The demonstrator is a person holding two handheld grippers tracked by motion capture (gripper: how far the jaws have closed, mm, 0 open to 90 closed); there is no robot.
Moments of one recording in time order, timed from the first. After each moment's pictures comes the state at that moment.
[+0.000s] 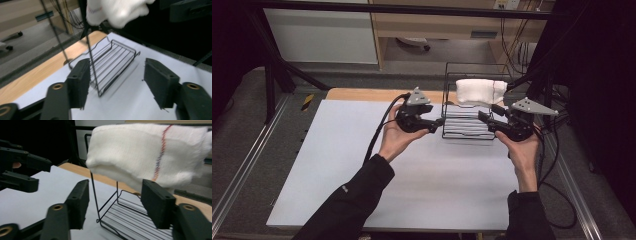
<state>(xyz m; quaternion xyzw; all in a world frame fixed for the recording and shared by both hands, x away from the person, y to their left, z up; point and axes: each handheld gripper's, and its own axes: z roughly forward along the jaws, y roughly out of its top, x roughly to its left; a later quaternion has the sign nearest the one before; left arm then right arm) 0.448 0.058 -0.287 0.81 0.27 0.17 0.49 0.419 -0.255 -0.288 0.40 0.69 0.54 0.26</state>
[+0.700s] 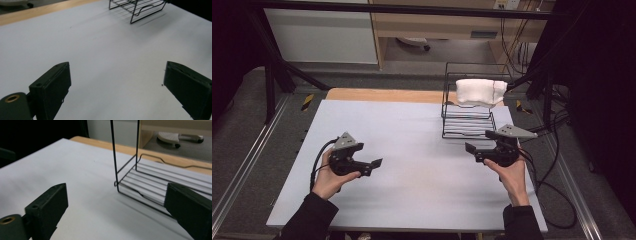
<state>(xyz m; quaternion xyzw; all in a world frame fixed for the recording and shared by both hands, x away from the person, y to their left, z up) 0.381 0.227 -0.385 0.79 0.38 0.16 0.45 0.398 -0.240 -0.356 0.41 0.73 0.51 0.20</state>
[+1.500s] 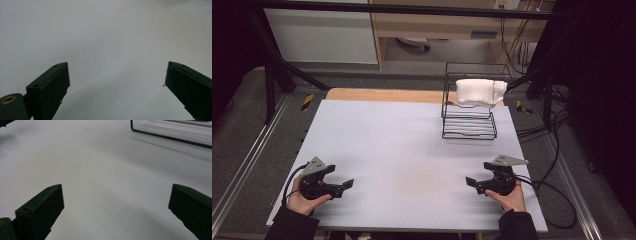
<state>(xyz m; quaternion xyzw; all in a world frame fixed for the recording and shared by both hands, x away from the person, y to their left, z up) 0.347 0.299 -0.440 0.78 0.41 0.16 0.43 0.363 -0.256 -0.440 0.42 0.78 0.46 0.11</state>
